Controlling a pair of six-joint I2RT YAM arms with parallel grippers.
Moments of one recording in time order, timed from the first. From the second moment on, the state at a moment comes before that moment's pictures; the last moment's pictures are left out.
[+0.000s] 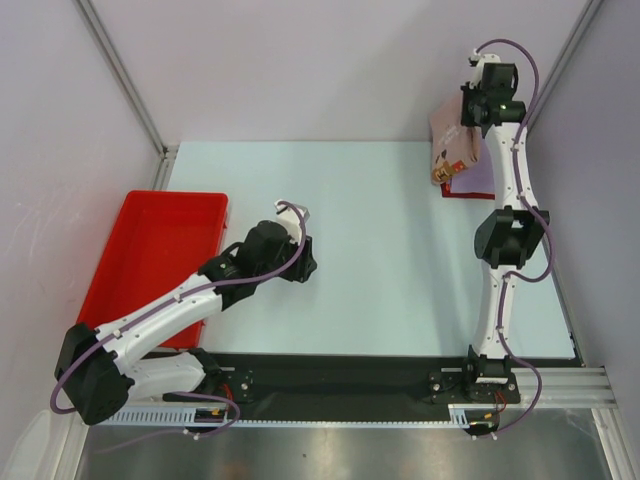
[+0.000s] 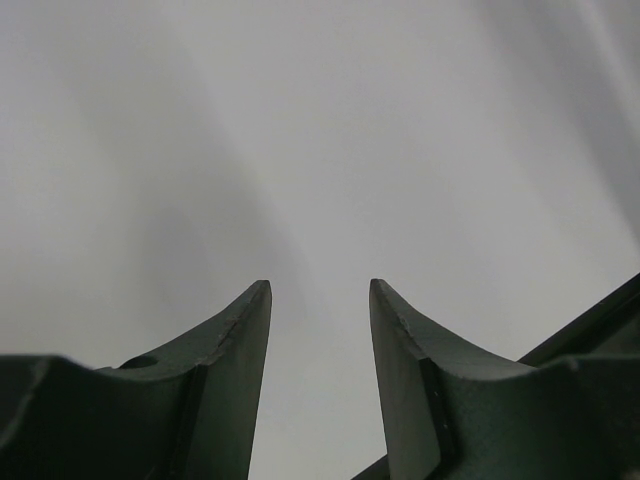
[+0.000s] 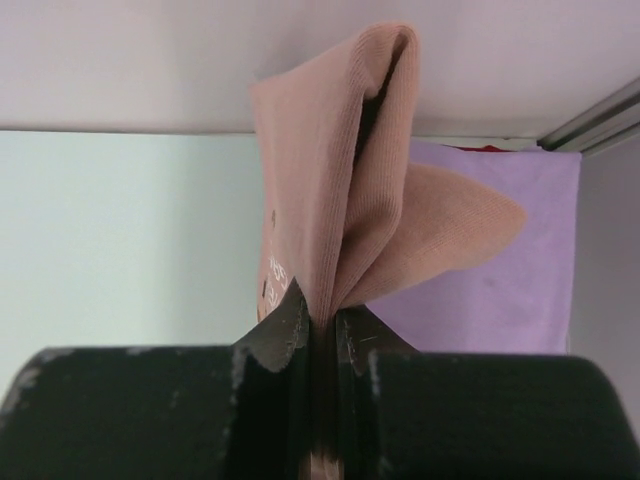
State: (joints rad) left arm -0.76 1.13 0.83 -0.32 -0.07 -0.33; right arm -0.03 2.35 2.61 -0.77 0.01 -0.09
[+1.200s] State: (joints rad) left arm -0.76 1.13 0.80 -0.32 -0.02 -0.34; right arm -0.08 2.26 2.53 -0.81 -0.10 -0.08
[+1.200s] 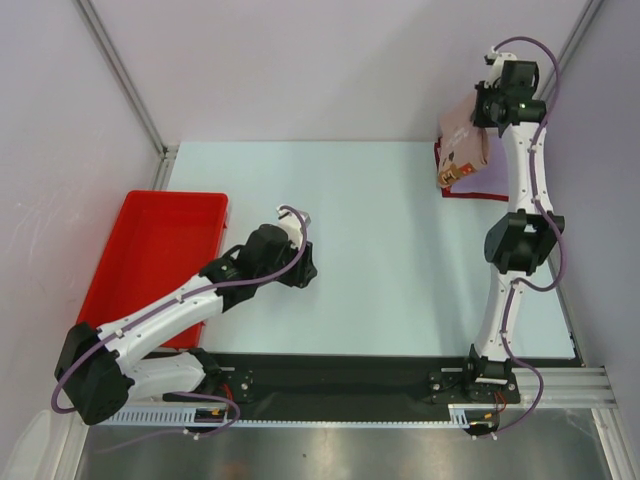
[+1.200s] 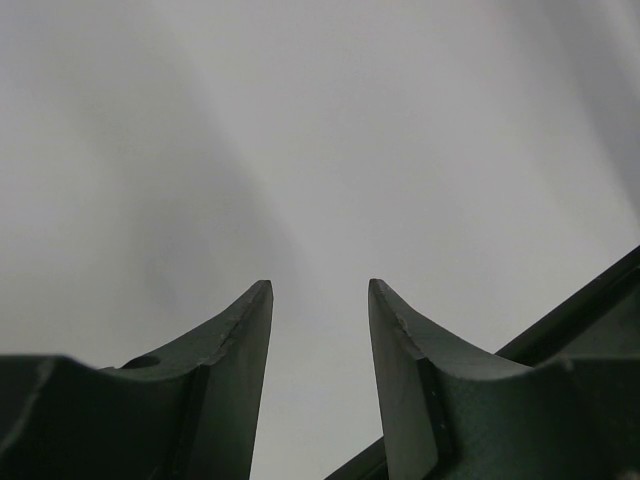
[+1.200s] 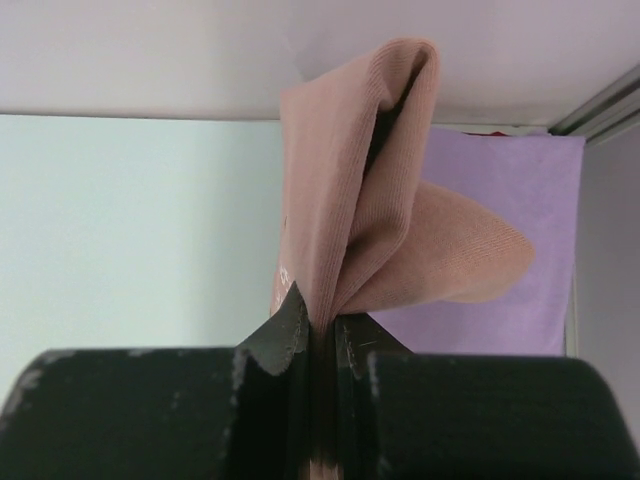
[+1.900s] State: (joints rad) left arm -0.76 1.13 0.79 -0.32 -0.02 -0.34; right arm -0.13 2.35 2.55 -0.78 -0.10 -0.12
